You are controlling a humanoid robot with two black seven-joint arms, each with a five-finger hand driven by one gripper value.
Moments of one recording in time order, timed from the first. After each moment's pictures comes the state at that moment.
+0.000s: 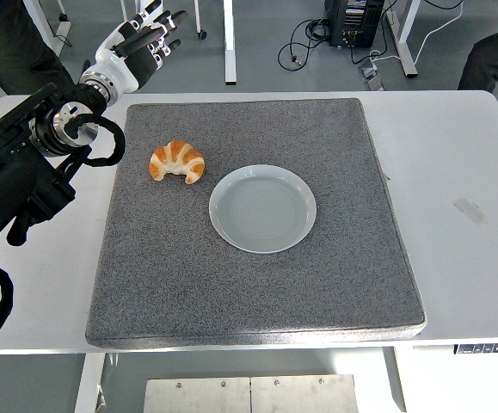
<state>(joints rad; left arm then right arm) -1.14 0.08 -0.66 -0.42 -0.06 -0.16 -0.08 -0.11 0.00 0.03 0.12 -0.06 0.01 0.35</state>
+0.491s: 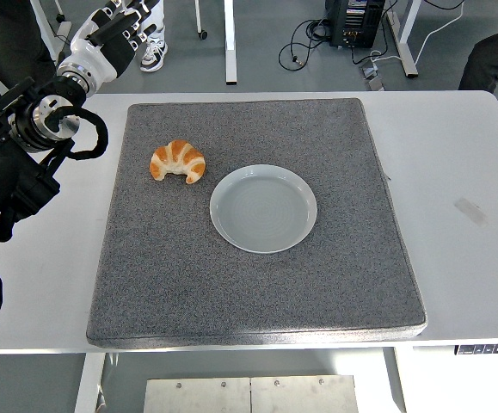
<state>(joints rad) -1.14 0.12 -0.70 -0.42 -0.06 -0.16 -0.12 -0.11 0.00 0.03 0.12 -0.06 0.01 0.35</state>
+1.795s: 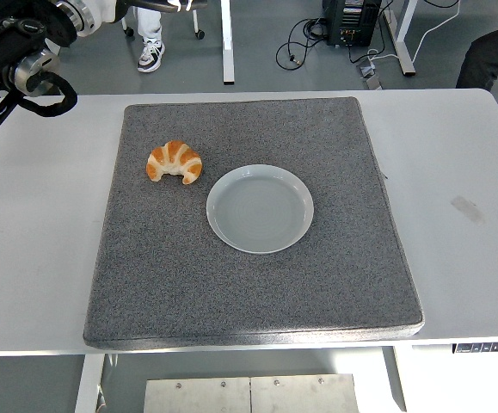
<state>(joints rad) -1.42 0.35 -0.14 -0.69 0.46 -0.12 -0.22 -0.11 0.00 0.03 0.12 -0.06 0.01 0.35</state>
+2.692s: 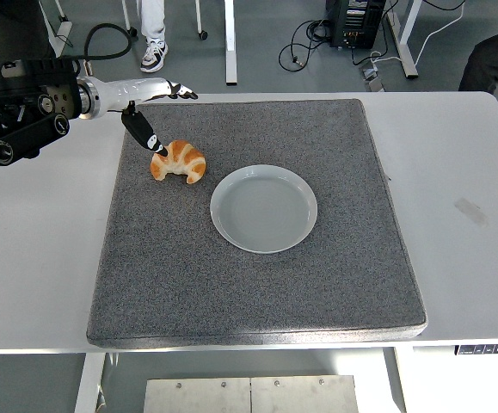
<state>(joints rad) -1.42 0.32 0.34 -0.70 0.88 -0.13 -0.25 -0.11 0.00 0.03 0.12 -0.06 0.01 0.35</state>
